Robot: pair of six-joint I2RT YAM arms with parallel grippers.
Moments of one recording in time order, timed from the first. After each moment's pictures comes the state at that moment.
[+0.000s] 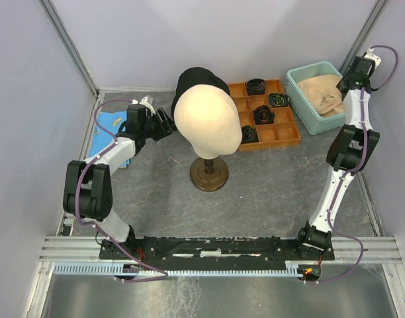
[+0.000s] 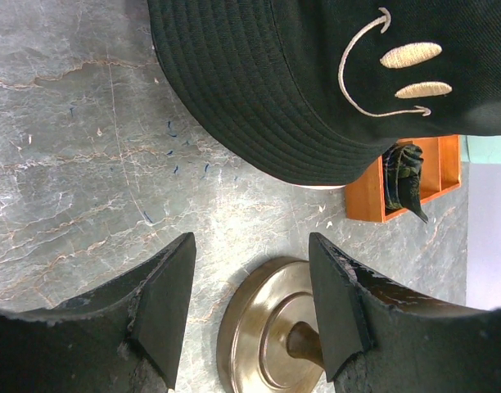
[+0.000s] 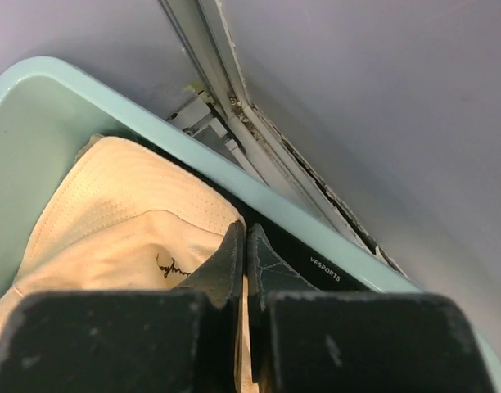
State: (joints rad) left arm -0.16 1.63 1.03 0.03 0.35 -0.61; right arm -0.35 2.42 2.30 -0.37 0.21 0.25
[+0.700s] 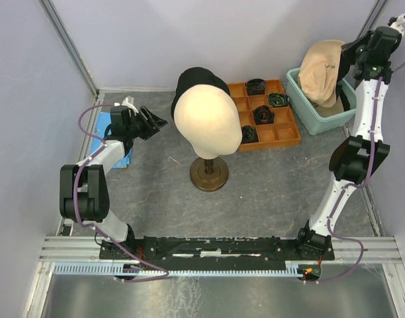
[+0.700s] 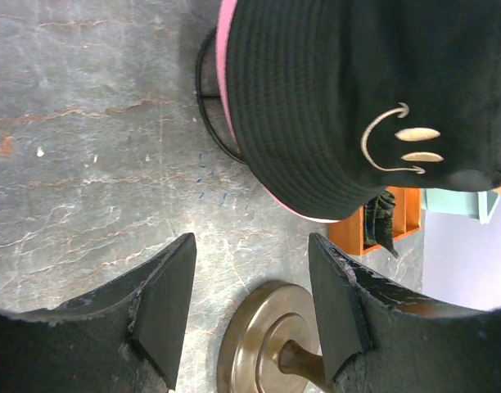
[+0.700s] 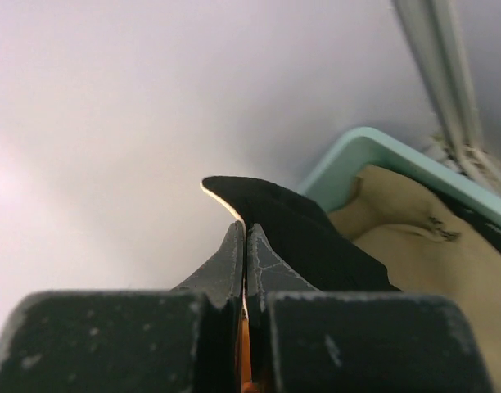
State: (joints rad) left arm -0.02 1.61 0.98 0.12 0.42 -0.70; right arm -0.32 2.16 2.34 -0.40 -0.11 0.60
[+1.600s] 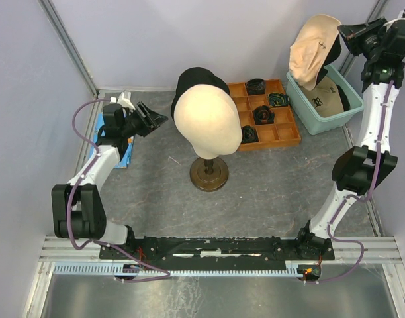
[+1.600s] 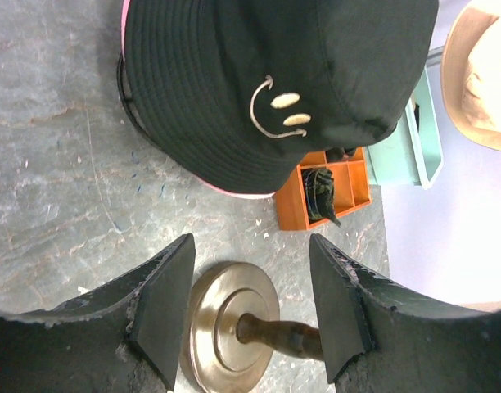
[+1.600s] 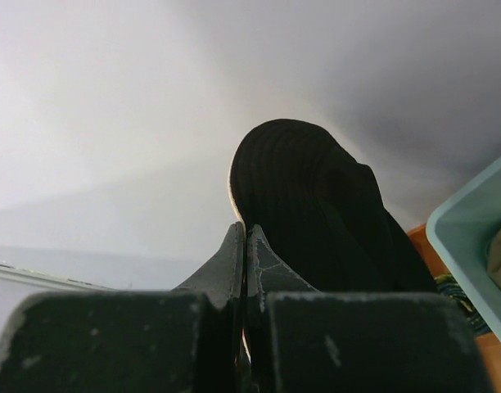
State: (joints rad) left arm -0.02 1.44 0.98 0.10 0.52 -0.71; right arm -0.34 1.98 2.24 -0.22 -0.44 0.99
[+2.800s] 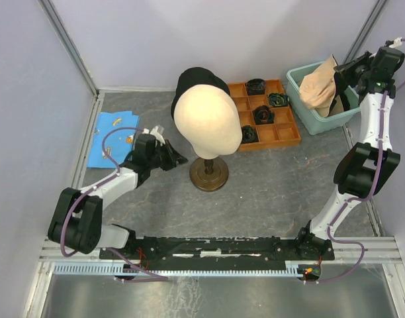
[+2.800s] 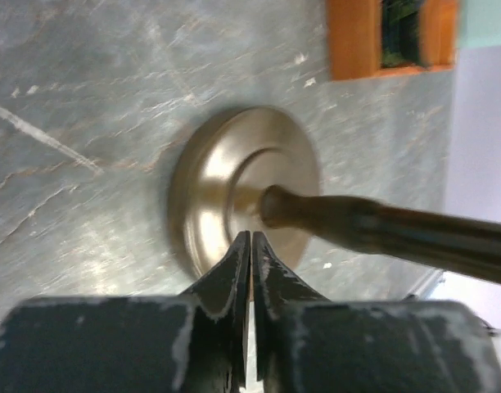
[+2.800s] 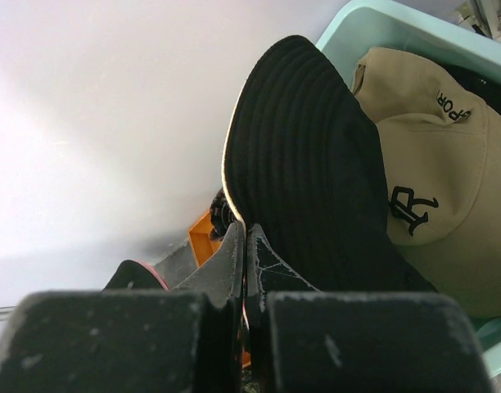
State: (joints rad) left arm -0.31 1.33 0.68 0.08 0.38 -0.72; right arm -0.38 1.93 1.93 -0.34 -0.33 0.70
